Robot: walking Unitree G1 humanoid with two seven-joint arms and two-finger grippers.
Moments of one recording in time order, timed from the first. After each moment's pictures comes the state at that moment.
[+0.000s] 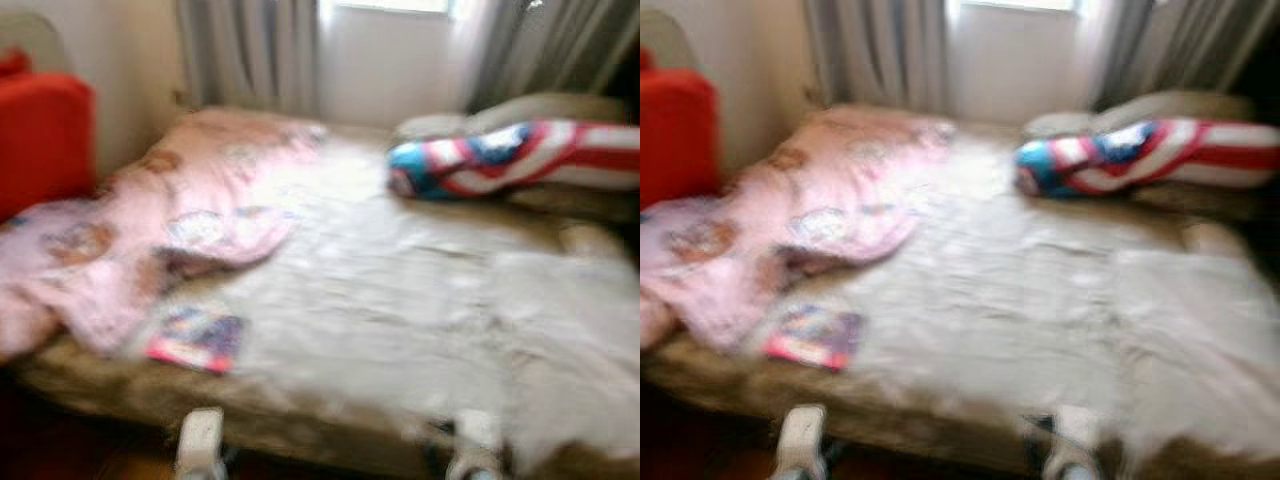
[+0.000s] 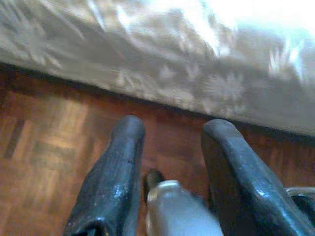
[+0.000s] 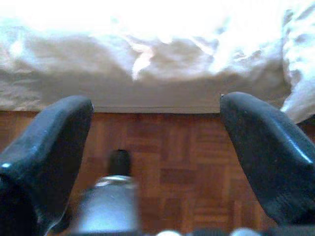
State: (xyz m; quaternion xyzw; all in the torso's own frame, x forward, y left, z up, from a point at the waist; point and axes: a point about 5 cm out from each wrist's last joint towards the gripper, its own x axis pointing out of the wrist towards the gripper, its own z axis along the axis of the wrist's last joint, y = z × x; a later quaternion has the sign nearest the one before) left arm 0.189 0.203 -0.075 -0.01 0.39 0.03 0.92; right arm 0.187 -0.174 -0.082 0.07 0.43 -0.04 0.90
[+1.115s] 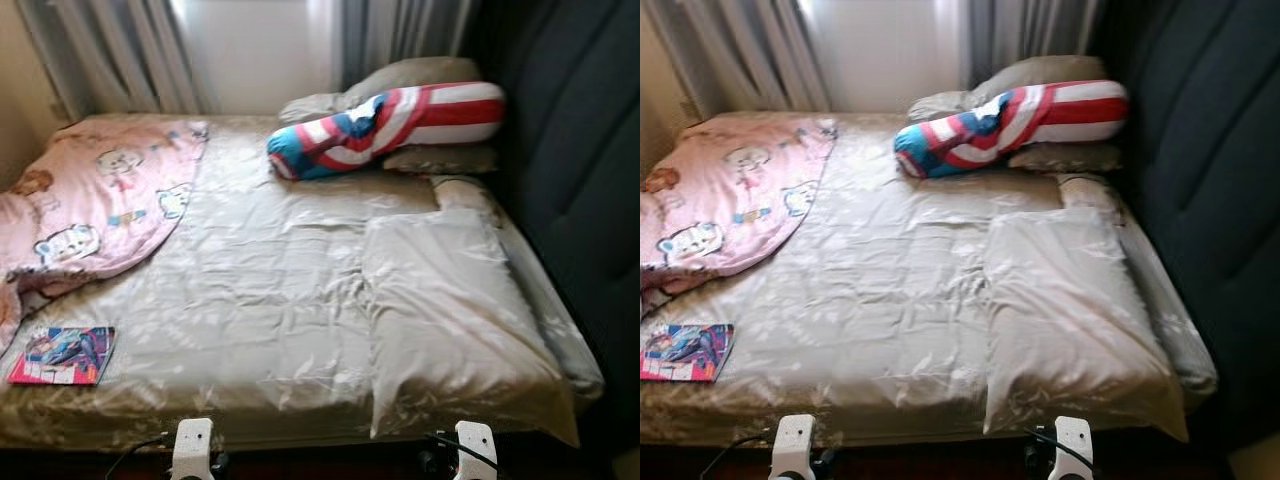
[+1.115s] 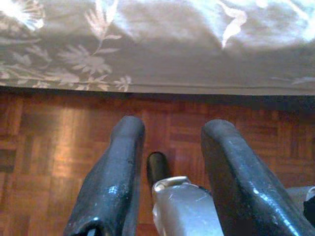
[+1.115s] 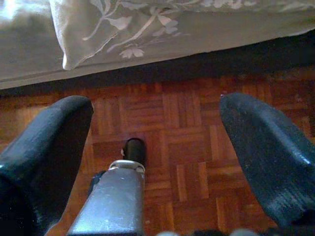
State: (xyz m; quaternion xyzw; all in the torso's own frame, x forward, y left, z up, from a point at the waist) left arm 0.190 0.204 -0.074 -0.01 0.39 0.03 0.92; right arm 0.177 -0.186 -0.086 0.06 0.45 -0.04 0.89
